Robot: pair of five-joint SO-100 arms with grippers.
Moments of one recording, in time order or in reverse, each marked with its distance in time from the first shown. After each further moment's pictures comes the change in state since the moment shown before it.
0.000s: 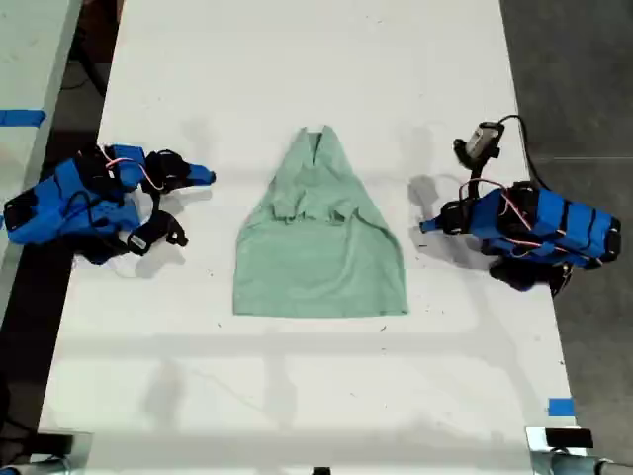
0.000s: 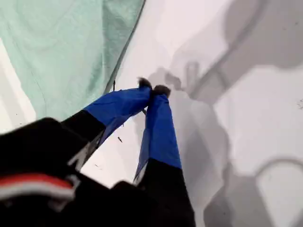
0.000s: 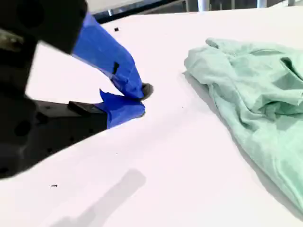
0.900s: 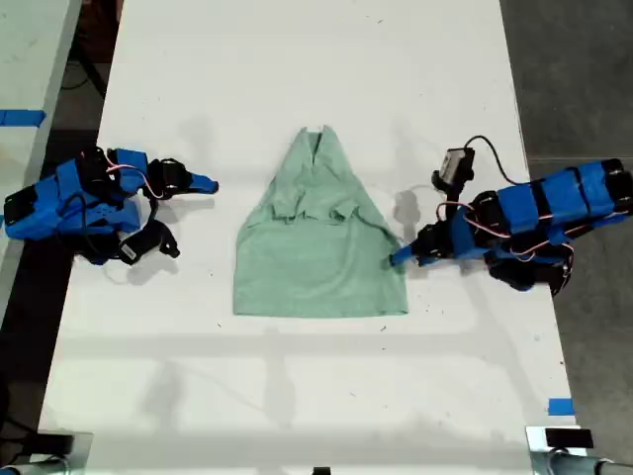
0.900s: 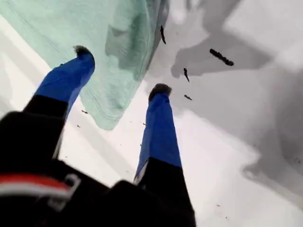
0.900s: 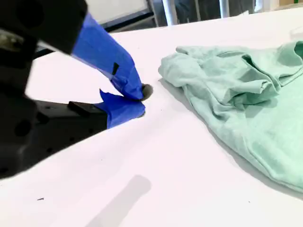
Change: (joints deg) arm 0 5.8 0.1 0.1 0.0 4.2; arm 1 -25.2 -55.6 -23.4 -17.9 36.7
